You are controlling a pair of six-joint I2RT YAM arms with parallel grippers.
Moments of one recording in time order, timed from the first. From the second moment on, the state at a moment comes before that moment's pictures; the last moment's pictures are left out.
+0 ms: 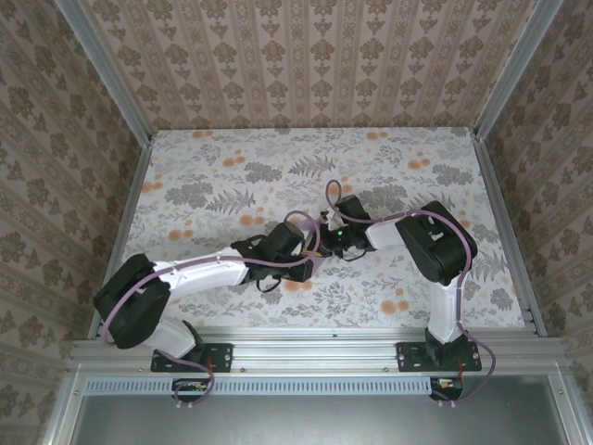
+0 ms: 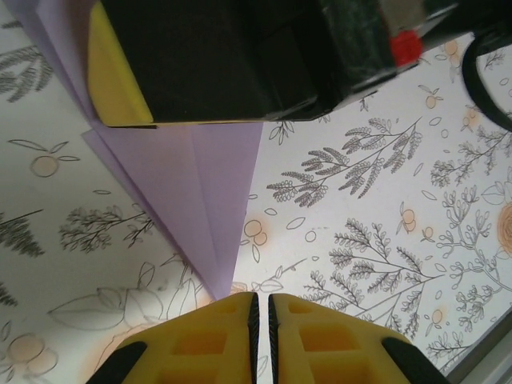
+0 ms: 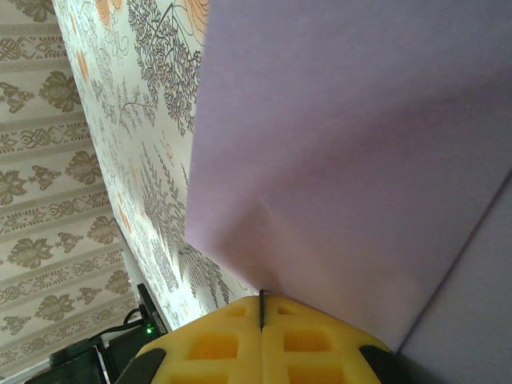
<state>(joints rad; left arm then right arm) -0.95 1.49 0.79 -0.25 0.16 -0.59 0.48 1.99 0.93 0.19 -0.76 0.87</state>
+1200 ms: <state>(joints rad) -0.91 1.67 0.73 0.00 0.16 -0.52 0.41 2.05 1.12 -0.05 -0.72 0.81</state>
